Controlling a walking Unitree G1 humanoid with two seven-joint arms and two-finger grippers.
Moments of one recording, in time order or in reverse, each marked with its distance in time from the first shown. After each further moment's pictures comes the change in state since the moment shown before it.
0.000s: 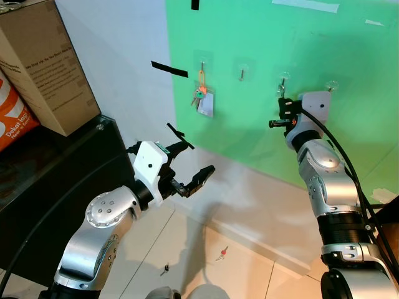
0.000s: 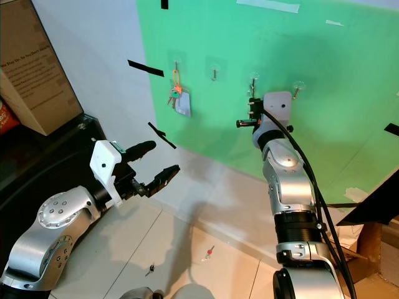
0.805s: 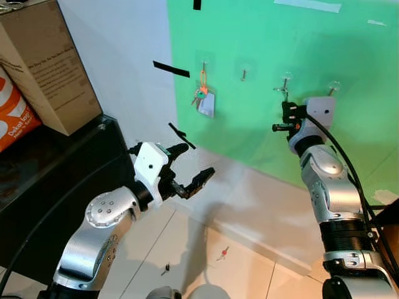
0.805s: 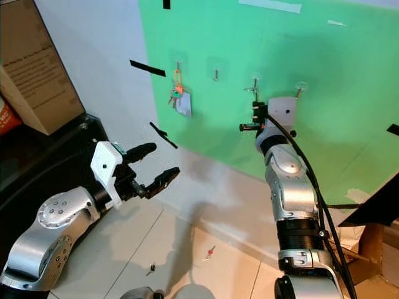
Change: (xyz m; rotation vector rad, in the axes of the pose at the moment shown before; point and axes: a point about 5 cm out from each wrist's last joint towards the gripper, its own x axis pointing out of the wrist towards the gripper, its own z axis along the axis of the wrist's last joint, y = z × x) left arm -0.001 0.000 -0.002 0.003 0.019 -0.008; right arm -0.008 -0.004 -0.006 0.021 -0.004 -0.017
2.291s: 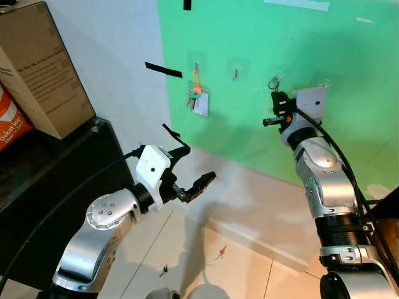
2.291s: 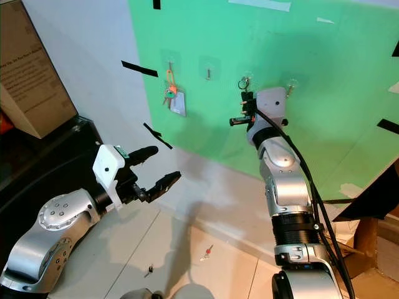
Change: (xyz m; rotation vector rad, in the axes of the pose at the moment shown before) left arm -0.001 -0.003 -0.003 0.007 0.016 -0.018; right arm 0.007 0.018 0.017 -0.059 -0.077 0.101
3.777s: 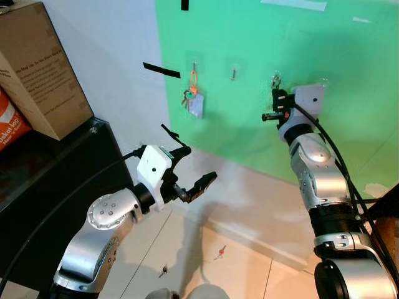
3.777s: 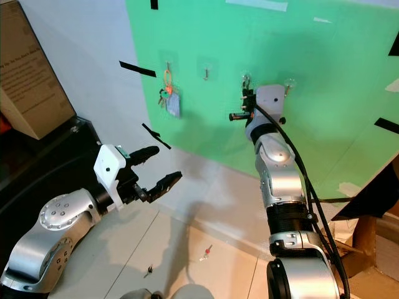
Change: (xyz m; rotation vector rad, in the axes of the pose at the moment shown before) left arm 0.001 -0.001 0.001 0.001 -0.002 0.000; right arm 0.013 0.000 -0.008 0.032 0.012 -0.057
